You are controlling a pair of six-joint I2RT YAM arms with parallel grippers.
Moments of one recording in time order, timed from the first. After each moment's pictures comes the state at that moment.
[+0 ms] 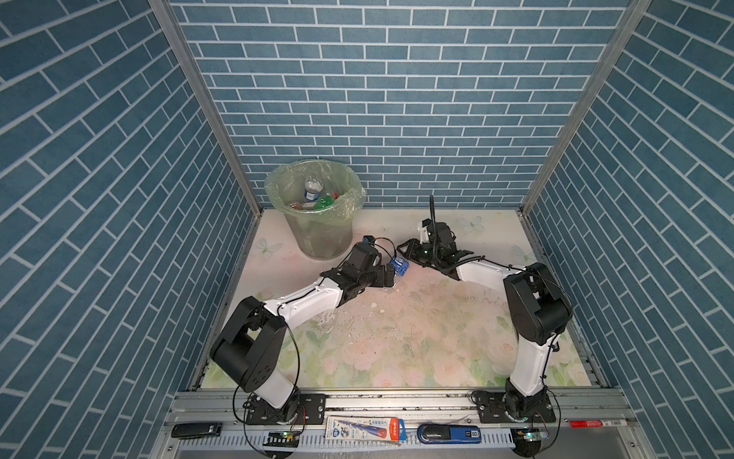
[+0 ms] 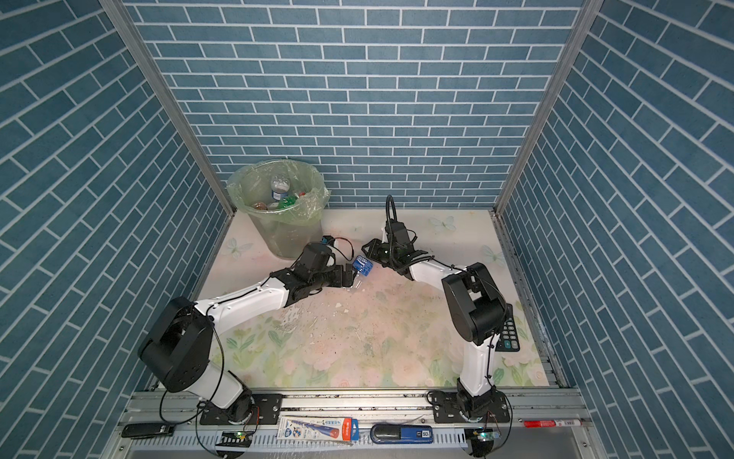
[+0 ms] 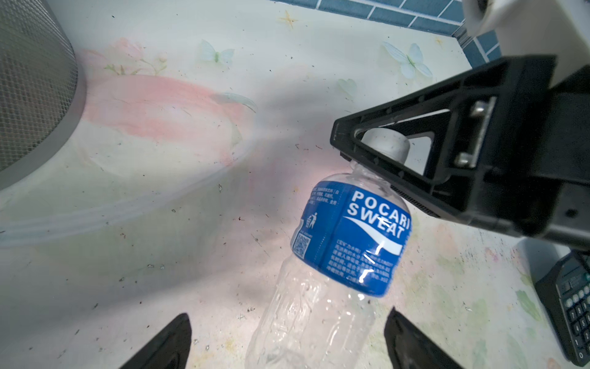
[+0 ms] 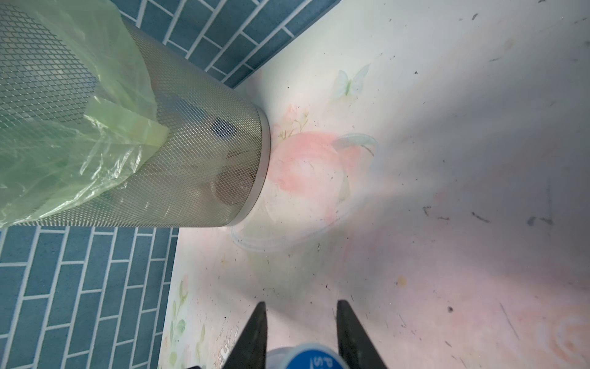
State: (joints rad) left arm -0.63 1.59 0.98 -0.11 0.01 -0.46; right arm 0.54 1.90 1.22 0.11 -0.34 0.77
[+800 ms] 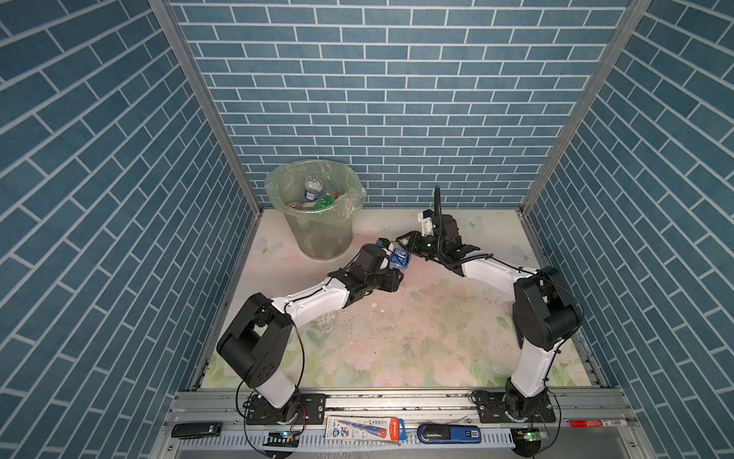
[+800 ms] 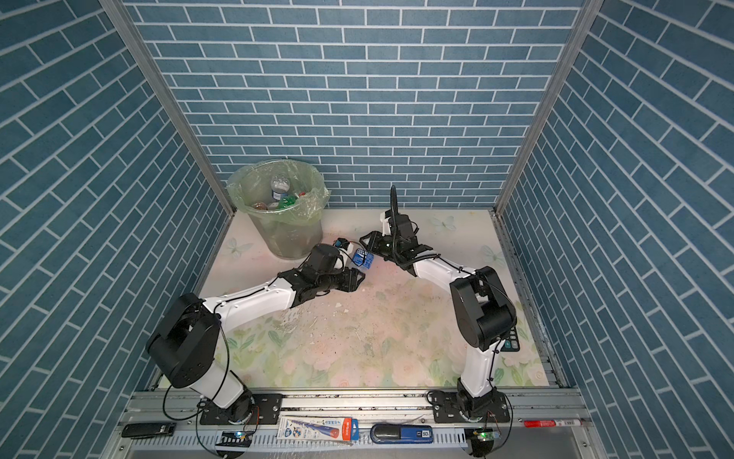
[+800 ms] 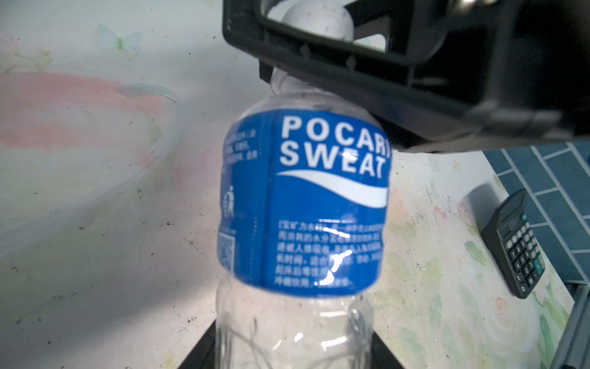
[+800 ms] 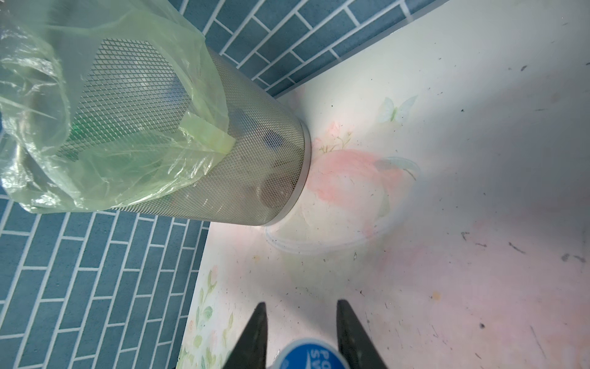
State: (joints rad) left arm -0.67 1.62 1.00 -0.07 0.12 -0.41; right arm 0.53 1.84 1.25 0.10 -0.41 0.75
